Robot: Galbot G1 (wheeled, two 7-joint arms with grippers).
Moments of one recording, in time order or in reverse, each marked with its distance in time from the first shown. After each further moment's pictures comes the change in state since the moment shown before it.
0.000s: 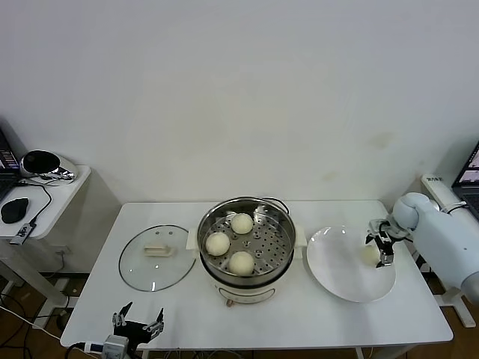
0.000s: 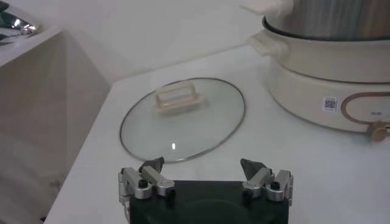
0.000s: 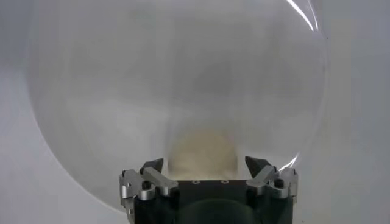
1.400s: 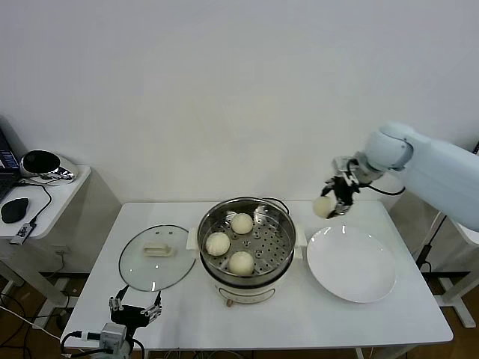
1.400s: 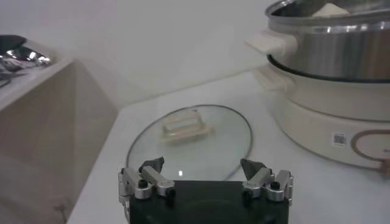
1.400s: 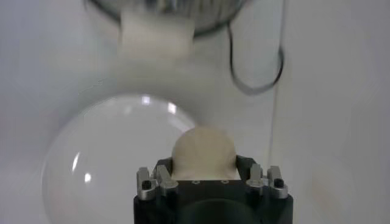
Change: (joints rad) left arm -0.051 0.002 -0.008 -0.035 0.016 -0.024 -0.022; right arm 0.707 -0.051 -0.683 0.611 0.738 -0.480 0.020
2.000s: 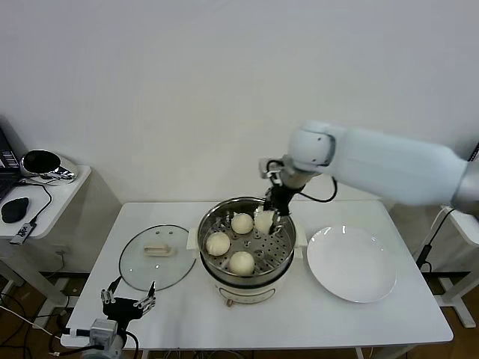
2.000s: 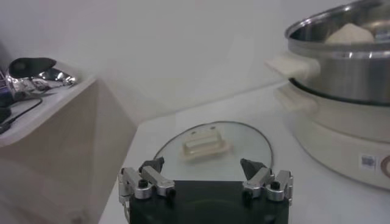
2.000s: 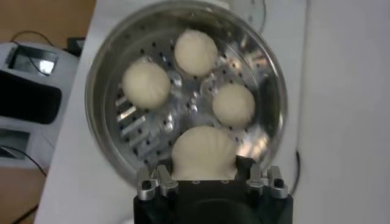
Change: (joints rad) left arm -0.006 -0.001 -0.026 -0.050 -0.032 -0.002 0.006; right arm 0.045 0.296 -0.182 -0.020 0.254 -0.207 0.082
